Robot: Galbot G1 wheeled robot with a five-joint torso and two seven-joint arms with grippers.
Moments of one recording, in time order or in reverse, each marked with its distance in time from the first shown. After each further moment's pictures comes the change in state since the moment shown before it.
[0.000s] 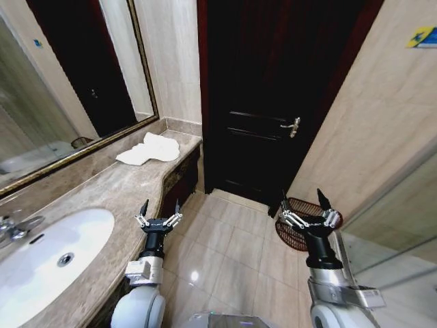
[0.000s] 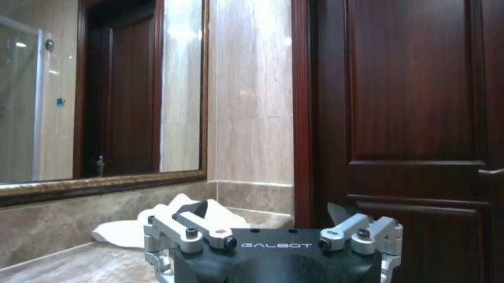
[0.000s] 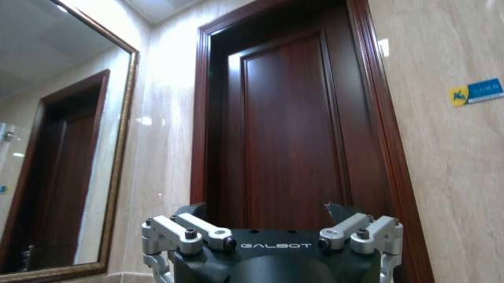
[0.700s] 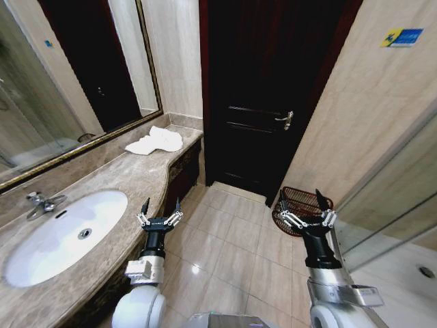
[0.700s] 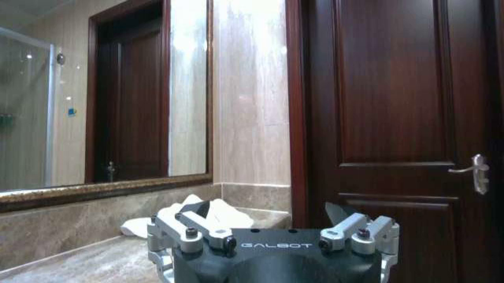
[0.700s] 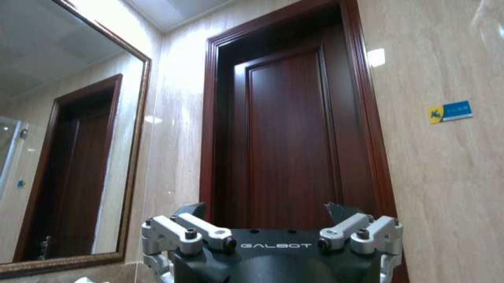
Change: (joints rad) left arm 0.000 0.000 0.015 -0.015 0.026 0.001 0.000; right arm -0.002 0.002 -0.007 0.014 -0.028 -0.017 0.006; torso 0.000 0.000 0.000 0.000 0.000
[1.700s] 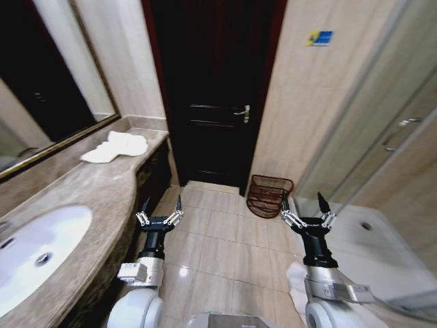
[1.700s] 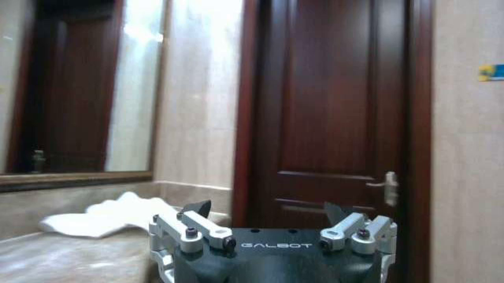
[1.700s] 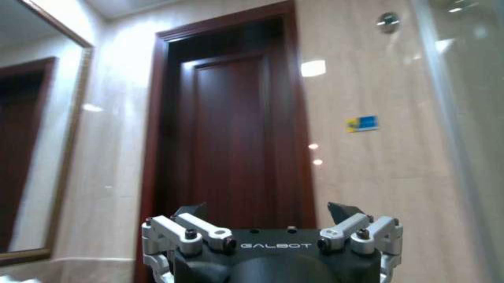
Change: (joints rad) left arm 0.025 0.000 0.016 -0.038 -0.071 -0.005 0.030; right arm 0.012 -0.001 -0.016 -0.034 -0.034 0.005 0.072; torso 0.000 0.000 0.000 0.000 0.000
